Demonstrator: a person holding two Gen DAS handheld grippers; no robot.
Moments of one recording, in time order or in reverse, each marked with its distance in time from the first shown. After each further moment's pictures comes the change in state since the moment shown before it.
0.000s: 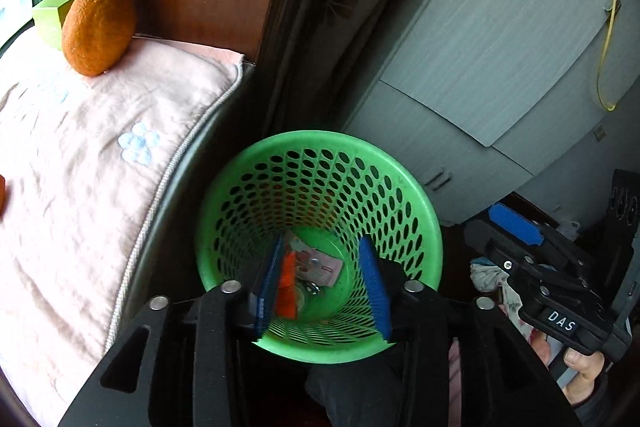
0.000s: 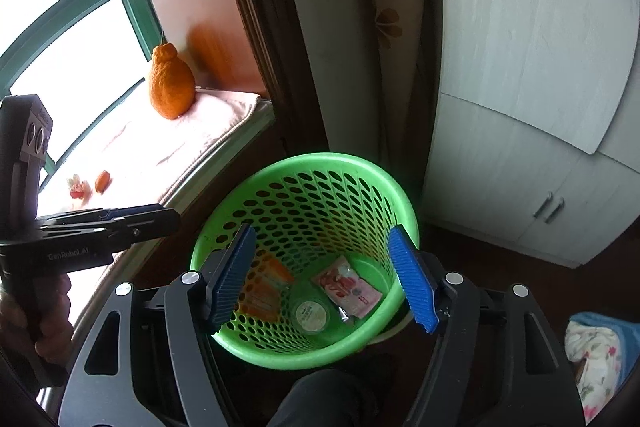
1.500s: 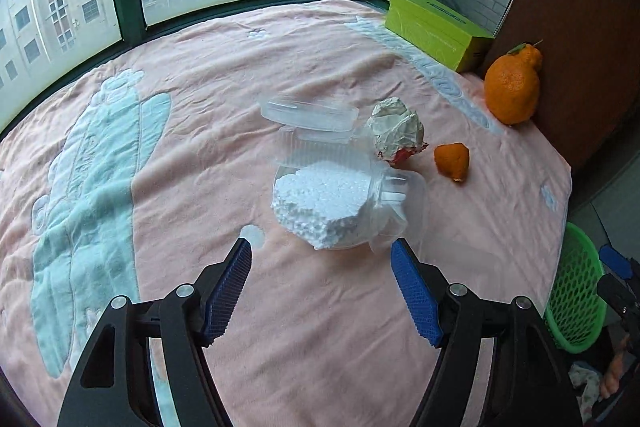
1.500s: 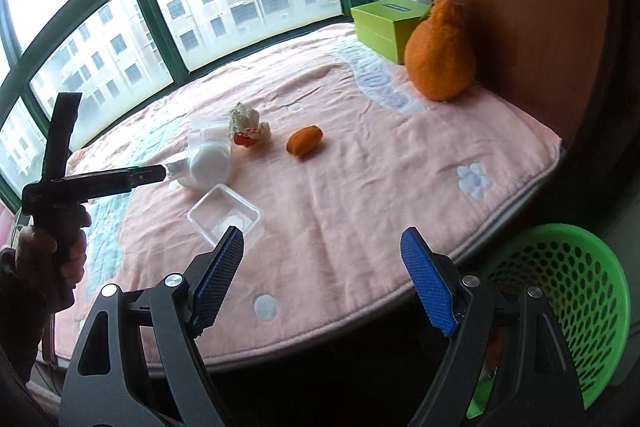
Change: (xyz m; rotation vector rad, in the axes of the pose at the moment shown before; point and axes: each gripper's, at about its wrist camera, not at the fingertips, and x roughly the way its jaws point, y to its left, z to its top) left arm -0.202 0.306 -0.122 -0.459 -0.175 0.537; right arm 0.057 0.282 0.007 -0.406 0.107 0.411
